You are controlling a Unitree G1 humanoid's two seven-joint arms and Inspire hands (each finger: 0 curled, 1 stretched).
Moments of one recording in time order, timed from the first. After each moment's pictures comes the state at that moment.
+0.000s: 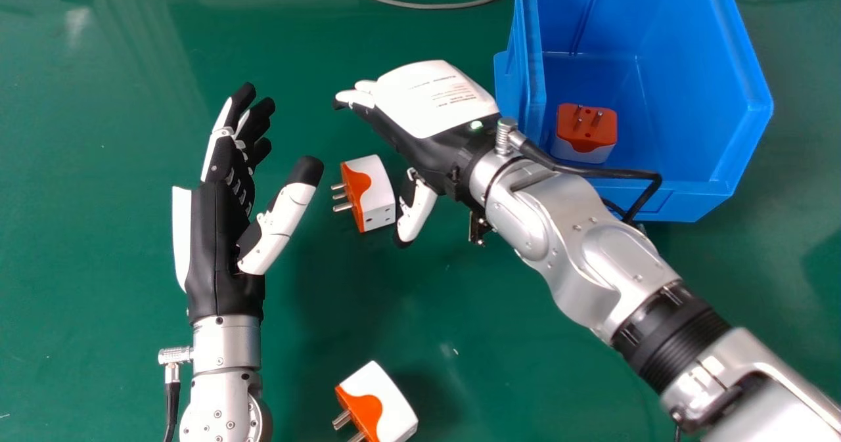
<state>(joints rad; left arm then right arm) -0.27 0.07 0.18 1.00 0.00 -1.06 0.04 -0.79 -0.11 0.60 0.63 -0.90 0.02 0.14</state>
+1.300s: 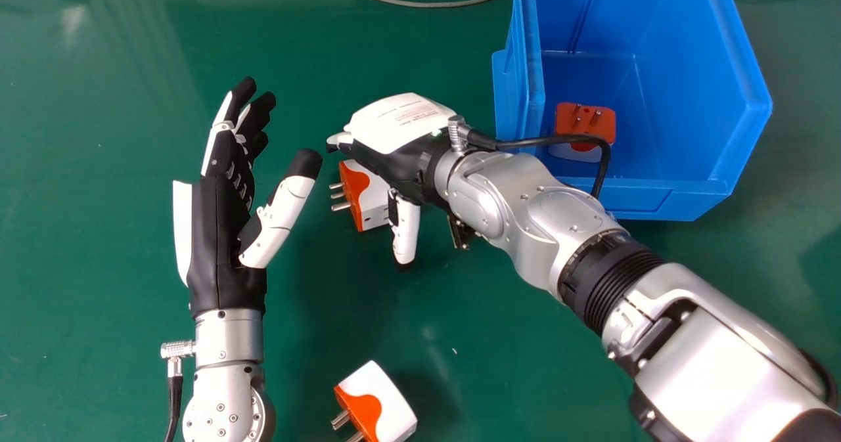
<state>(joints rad) -0.29 0.07 0.17 1.01 0.00 -1.06 0.06 -1.01 0.01 0.68 1.07 -0.87 -0.06 0.15</state>
